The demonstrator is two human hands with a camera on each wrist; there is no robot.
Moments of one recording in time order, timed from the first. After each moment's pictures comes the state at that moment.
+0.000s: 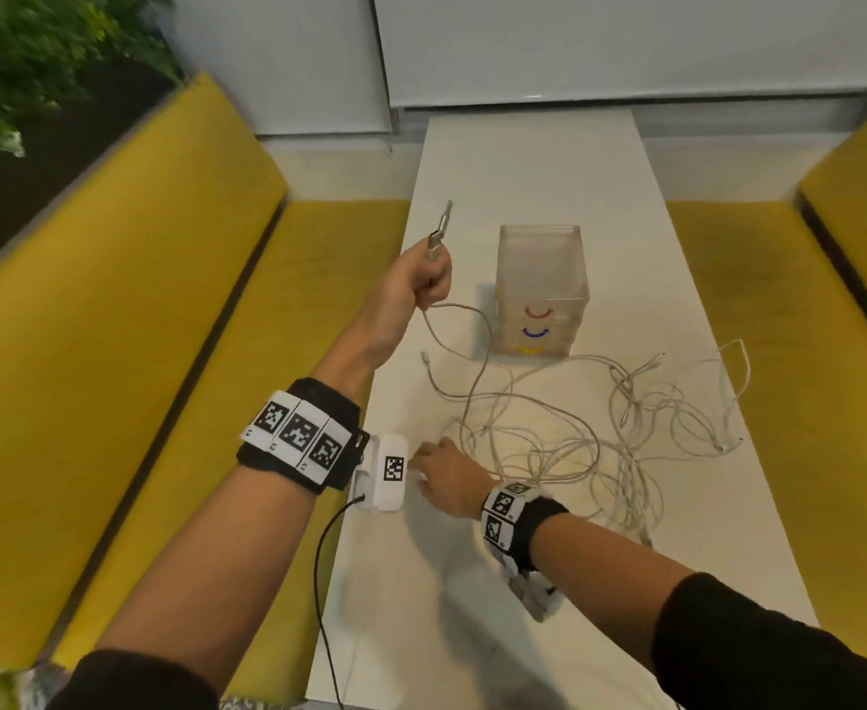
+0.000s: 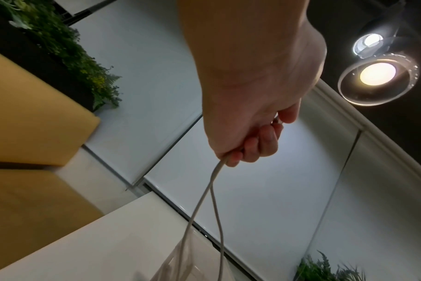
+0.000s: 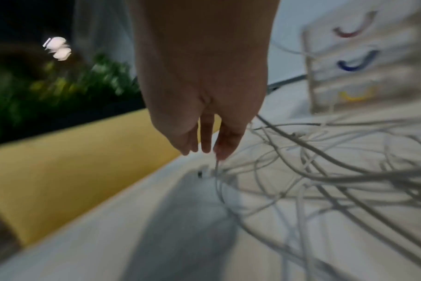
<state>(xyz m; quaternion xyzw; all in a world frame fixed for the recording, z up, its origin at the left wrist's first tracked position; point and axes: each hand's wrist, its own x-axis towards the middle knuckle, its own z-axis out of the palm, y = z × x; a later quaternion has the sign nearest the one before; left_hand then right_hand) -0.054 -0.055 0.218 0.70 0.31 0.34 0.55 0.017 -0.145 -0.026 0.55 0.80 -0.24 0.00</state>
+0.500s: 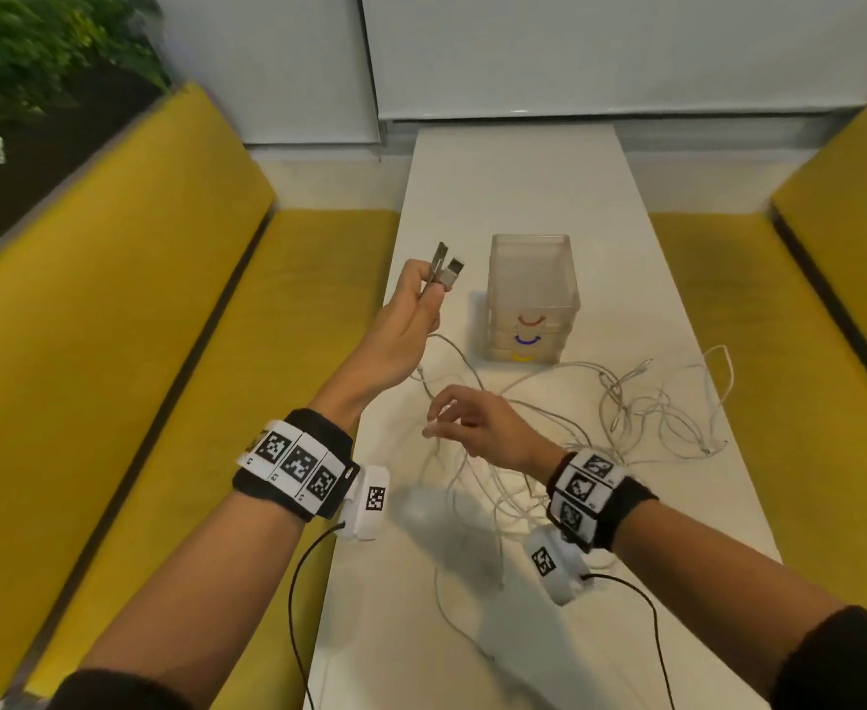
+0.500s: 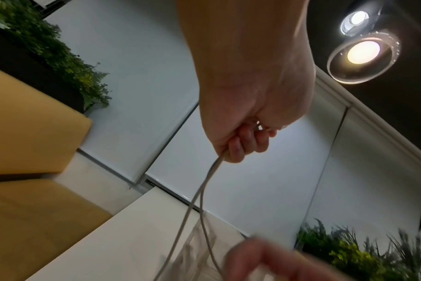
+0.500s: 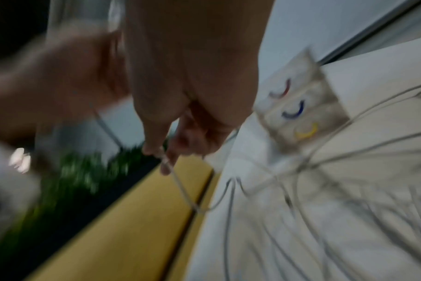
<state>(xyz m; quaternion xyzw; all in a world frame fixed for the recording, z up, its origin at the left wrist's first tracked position) -0.067 -0.063 0.189 0.75 0.36 0.31 0.46 0.070 -0.146 0.084 0.54 0.59 -0.48 -0.36</state>
